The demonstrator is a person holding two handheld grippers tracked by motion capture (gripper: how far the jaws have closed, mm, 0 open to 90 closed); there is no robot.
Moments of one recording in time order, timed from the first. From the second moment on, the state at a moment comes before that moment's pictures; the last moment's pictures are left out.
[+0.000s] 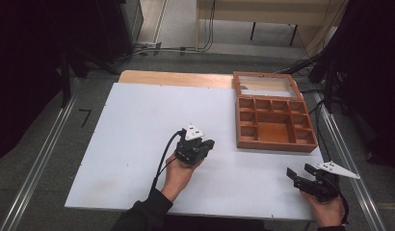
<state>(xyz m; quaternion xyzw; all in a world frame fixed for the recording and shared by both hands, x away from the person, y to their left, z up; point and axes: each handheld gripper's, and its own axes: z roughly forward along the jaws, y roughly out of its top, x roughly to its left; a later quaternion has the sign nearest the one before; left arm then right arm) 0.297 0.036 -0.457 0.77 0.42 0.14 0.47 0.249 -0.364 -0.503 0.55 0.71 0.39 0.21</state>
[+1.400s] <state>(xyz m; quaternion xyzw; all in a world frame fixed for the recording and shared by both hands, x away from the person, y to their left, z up) 0.319 -0.021 -0.446 0.78 0.39 0.12 0.47 0.251 -0.359 -0.503 0.54 0.72 0.38 0.21</state>
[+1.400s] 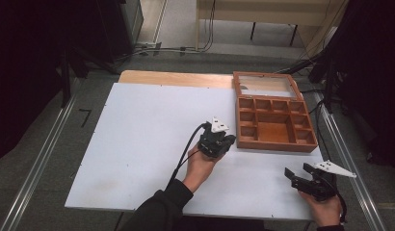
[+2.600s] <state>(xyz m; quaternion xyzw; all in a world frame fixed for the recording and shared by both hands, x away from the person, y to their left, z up) 0.345 -0.071 -0.436 0.80 0.37 0.13 0.46 0.251 -0.357 -0.503 0.54 0.72 0.39 0.20</state>
